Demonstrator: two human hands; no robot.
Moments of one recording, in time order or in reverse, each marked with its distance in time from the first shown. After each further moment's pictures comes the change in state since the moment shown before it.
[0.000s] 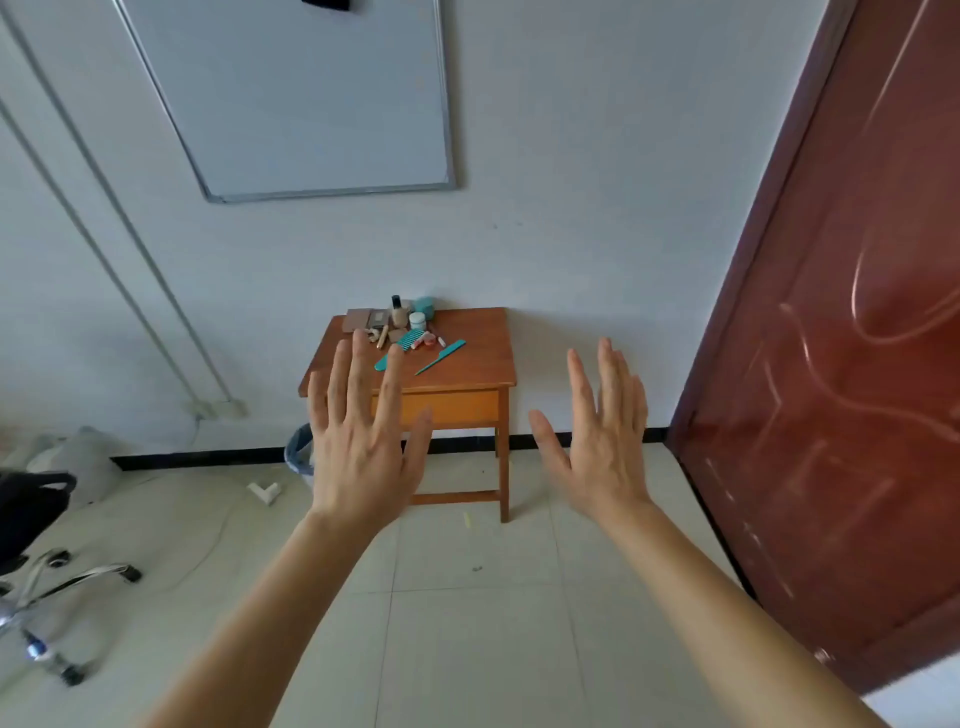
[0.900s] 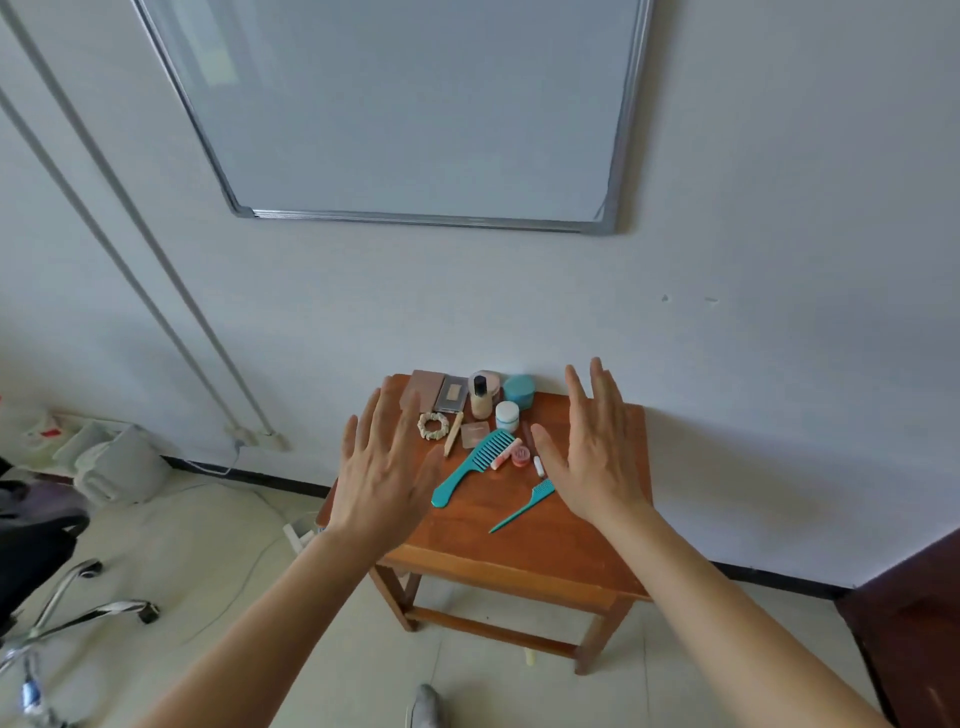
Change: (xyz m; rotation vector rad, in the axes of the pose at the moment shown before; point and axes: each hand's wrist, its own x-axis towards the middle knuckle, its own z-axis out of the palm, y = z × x) left_hand 0.319 -0.257 0.322 0.058 -0.338 -0.329; right_hand 0.406 0.013 0.428 0.136 -0.341 -0.083
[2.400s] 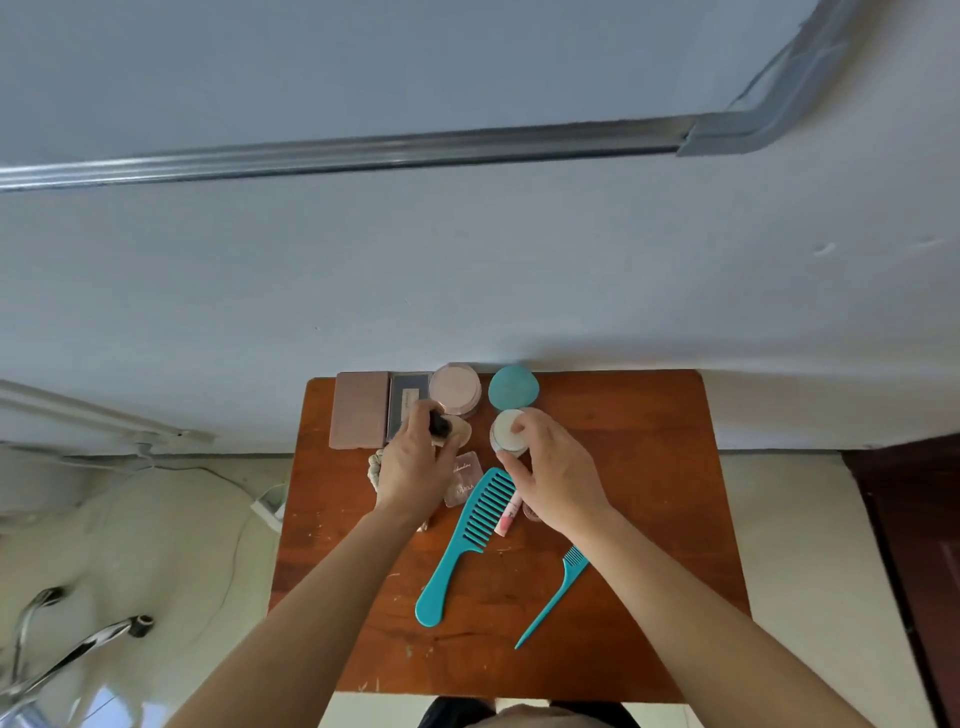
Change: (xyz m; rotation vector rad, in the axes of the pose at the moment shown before) left_hand 0.262 -0.051 0.270 -0.385 -0.413 -0.232; right_hand 0.156 0.081 0.254 0.148 -0.345 0.215
